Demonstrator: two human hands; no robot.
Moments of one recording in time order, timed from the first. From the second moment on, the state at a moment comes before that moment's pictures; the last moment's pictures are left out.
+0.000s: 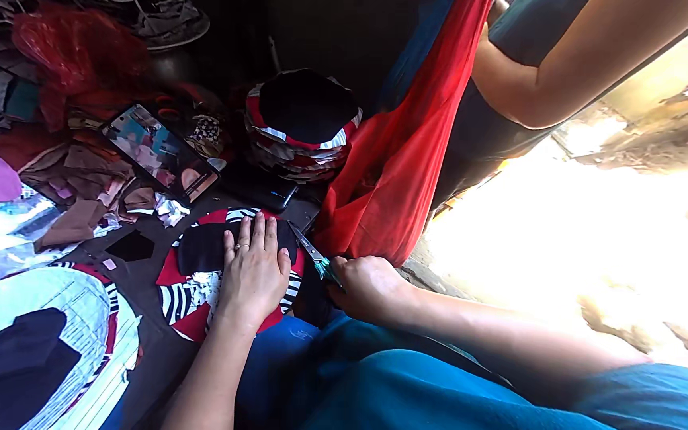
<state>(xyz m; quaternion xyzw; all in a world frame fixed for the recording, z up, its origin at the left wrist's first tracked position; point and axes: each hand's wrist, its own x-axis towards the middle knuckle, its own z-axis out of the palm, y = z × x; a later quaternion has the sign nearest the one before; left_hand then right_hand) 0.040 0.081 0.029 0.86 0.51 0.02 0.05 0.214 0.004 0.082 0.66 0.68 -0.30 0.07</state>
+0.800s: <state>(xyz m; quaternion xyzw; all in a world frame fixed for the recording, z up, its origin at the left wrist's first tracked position) 0.035 0.082 0.021 0.87 0.49 0.07 0.04 0.239 0.020 0.069 0.61 0.72 -0.34 -0.01</state>
